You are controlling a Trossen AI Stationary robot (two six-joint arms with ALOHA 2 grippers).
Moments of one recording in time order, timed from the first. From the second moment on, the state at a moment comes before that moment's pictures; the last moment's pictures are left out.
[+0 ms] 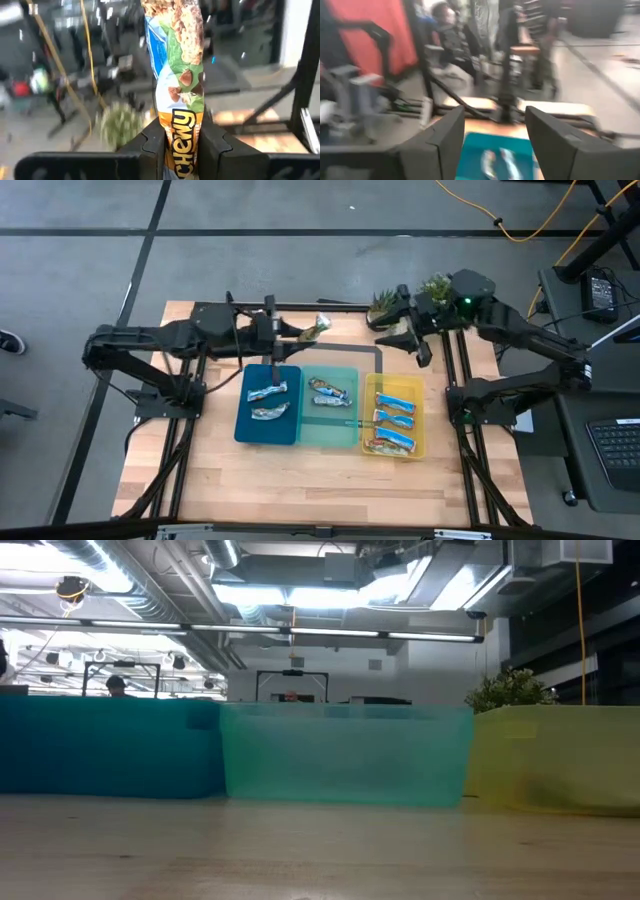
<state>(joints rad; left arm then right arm) -0.04 1.24 1.40 -0.19 -0.21 0.18 -0.31 1.10 1.30 -0.29 -0.53 -0.01</state>
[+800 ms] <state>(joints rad) -0.19 1.18 1.34 -1.12 -0.29 -0.56 -0.23 0.74 1.09 -0.56 -0.23 -0.09</state>
